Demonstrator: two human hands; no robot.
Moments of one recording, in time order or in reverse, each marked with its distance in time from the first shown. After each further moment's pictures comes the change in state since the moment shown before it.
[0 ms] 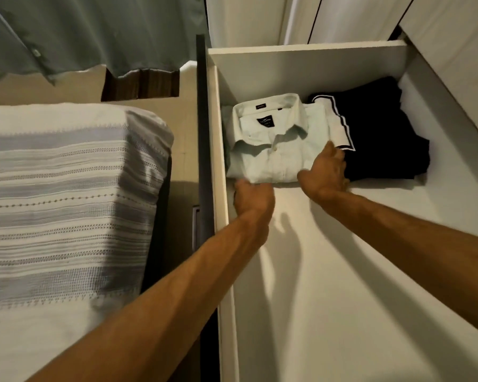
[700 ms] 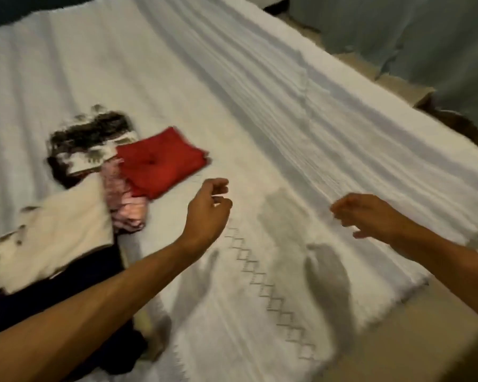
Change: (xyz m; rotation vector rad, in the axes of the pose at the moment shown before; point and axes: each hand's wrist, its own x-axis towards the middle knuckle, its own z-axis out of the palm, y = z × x) left_hand -0.342 -0.308 -0.522 -0.320 1.040 -0.101; right_hand -0.406 -0.377 0.164 -0.127 -1.118 -0.767
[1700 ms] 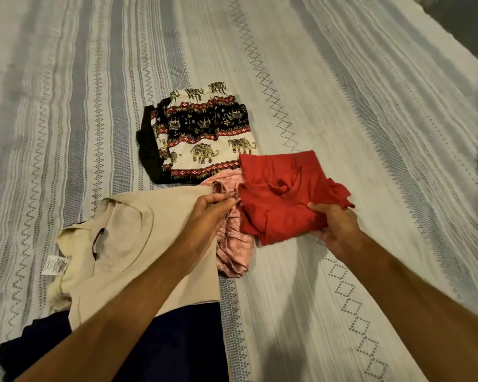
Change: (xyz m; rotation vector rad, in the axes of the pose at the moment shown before) left_hand 0.158 -0.196 -0.265 -0.735 0.129 -0.418; right_hand 0.238 -0.223 0.354 0.750 0.074 0.180
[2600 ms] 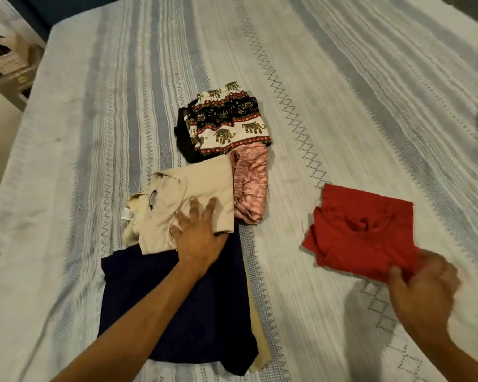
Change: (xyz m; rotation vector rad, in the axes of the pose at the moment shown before) left_hand -0.128 -0.066 -0.053 1.563 0.339 0.115; right_hand -0.164 0.103 -0.217 -0.947 0.410 -0.572
